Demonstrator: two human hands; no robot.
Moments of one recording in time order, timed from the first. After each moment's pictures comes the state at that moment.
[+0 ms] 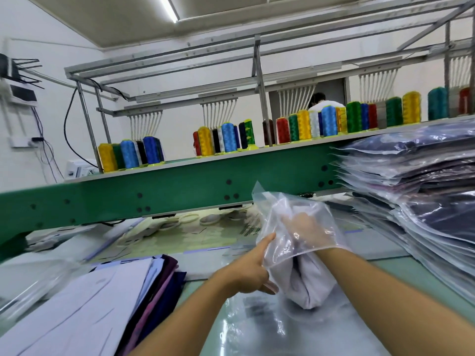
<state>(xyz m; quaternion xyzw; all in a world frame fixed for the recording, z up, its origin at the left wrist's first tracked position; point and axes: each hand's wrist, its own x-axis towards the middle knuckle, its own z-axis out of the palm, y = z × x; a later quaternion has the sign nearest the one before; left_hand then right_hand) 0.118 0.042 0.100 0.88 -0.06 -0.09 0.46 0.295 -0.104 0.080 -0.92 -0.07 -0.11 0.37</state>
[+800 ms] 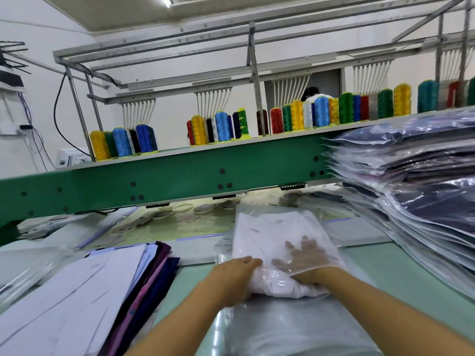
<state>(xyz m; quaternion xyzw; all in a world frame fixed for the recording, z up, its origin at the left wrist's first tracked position) 0.125 0.067 0.037 1.00 -0.08 -0.02 -0.05 0.246 -0.135 0.003 -0.99 -0.13 0.04 0.02</state>
